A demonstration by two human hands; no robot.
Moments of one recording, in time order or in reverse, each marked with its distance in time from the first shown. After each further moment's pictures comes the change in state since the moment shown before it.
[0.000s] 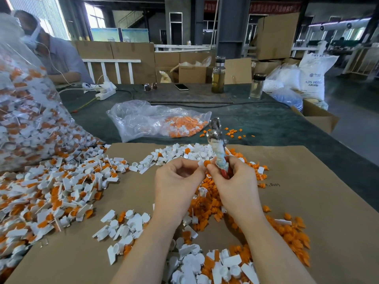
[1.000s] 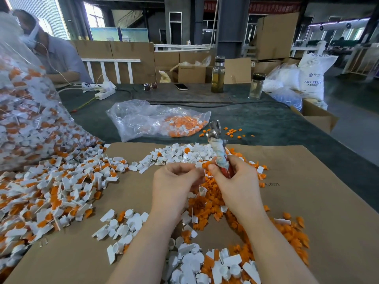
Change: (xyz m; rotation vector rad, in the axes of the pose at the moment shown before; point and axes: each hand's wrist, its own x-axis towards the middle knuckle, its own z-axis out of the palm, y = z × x) left_hand 0.004 -0.006 -0.005 -0.117 -0.070 -0.169; right_hand 0.004 0.007 -0.003 -0.094 0.001 -0.013
